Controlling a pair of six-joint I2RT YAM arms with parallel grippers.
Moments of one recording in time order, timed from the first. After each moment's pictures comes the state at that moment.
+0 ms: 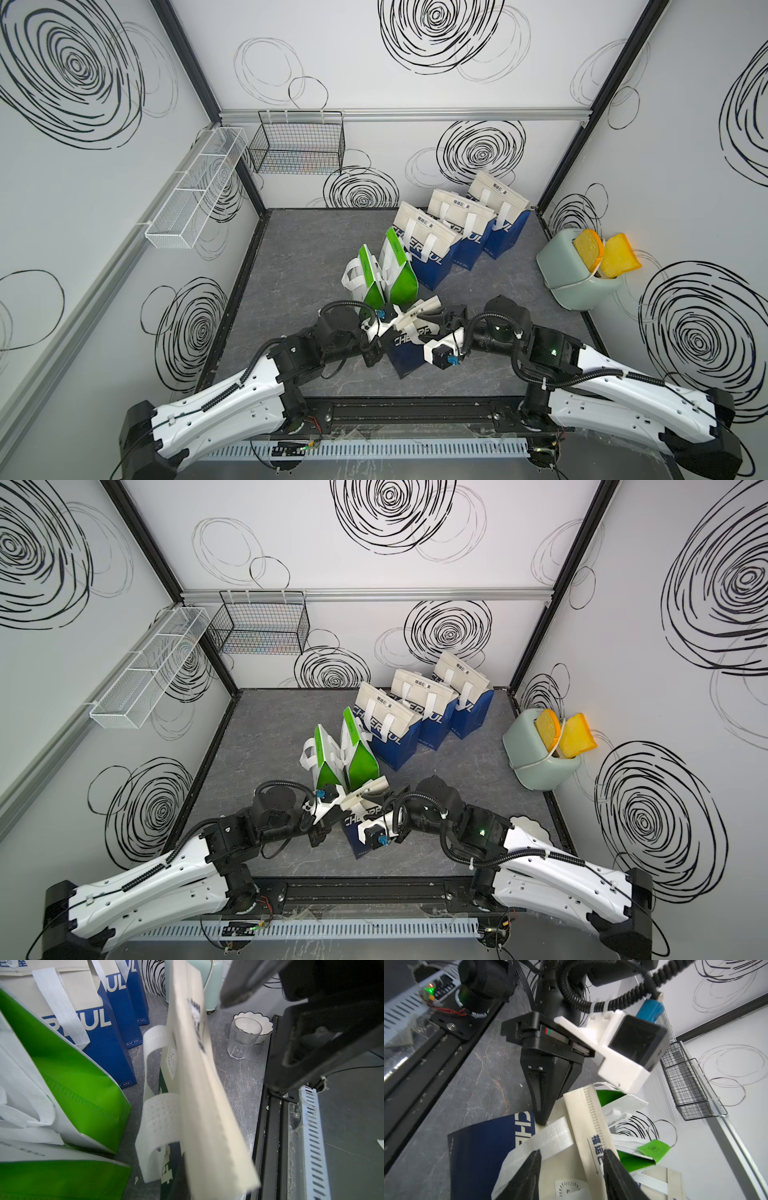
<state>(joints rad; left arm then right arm) -0.92 0.79 0.58 -0.25 0.18 0.06 1.12 0.82 0.74 -0.25 -0.11 -0.98</state>
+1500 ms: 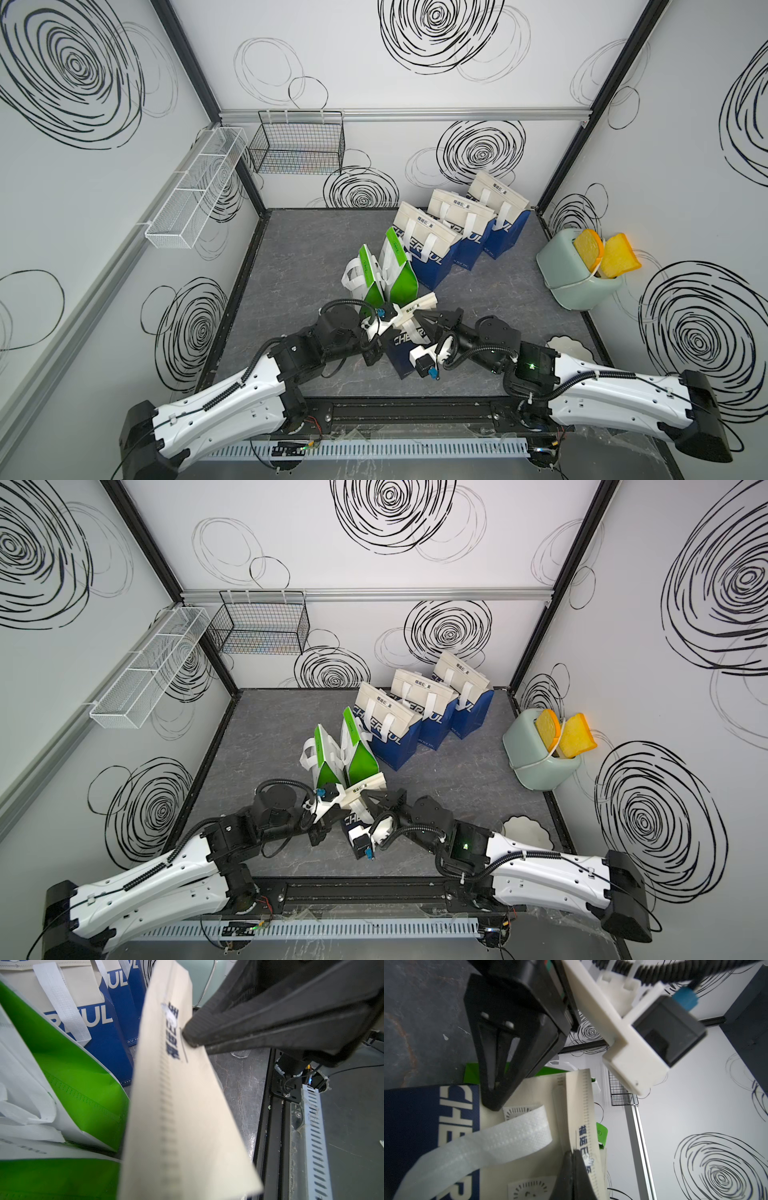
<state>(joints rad) -0.91 0.80 0.58 -0.25 0.19 0.06 1.23 0.85 0.55 0.16 0.27 -1.29</state>
